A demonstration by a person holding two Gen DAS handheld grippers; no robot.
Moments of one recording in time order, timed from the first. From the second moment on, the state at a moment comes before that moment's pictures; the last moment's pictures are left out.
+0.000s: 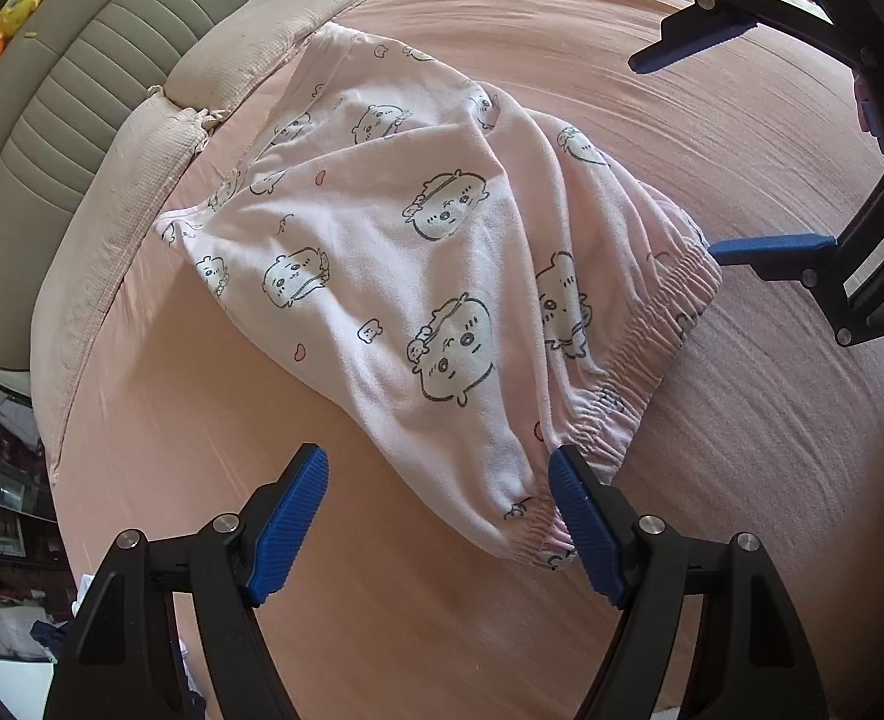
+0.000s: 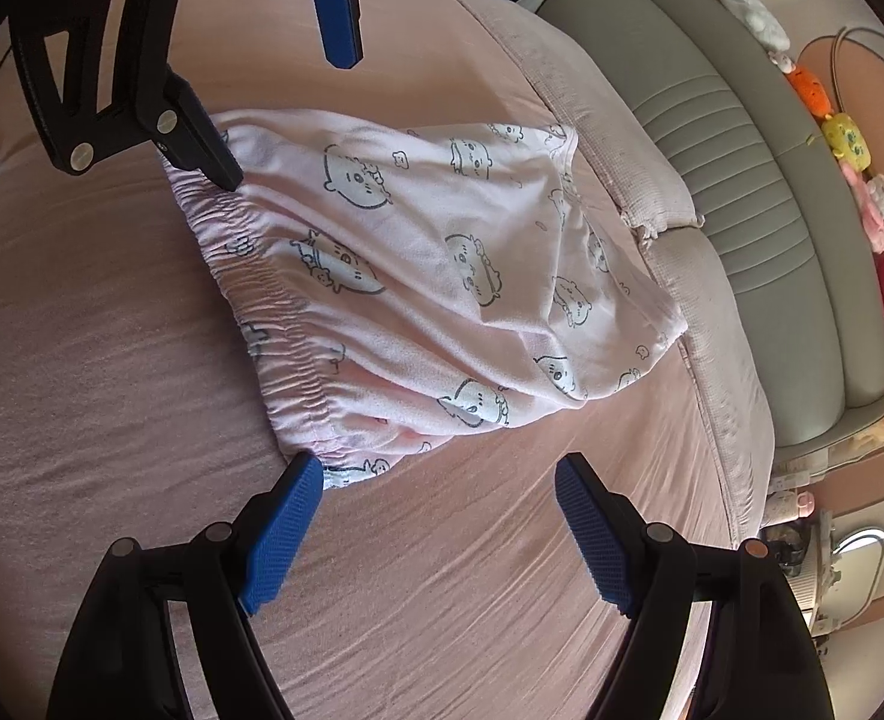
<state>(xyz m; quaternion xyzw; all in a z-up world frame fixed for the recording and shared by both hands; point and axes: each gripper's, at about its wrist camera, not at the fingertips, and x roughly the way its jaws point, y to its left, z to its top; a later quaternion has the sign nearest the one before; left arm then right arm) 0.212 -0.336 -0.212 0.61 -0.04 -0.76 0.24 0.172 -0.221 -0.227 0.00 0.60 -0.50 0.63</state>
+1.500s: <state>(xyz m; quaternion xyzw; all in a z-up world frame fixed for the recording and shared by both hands) 0.233 -0.288 -0.209 0.57 -0.12 -0.77 0.25 0.213 -0.189 -0.278 -0.23 0.66 -0.46 0.56</state>
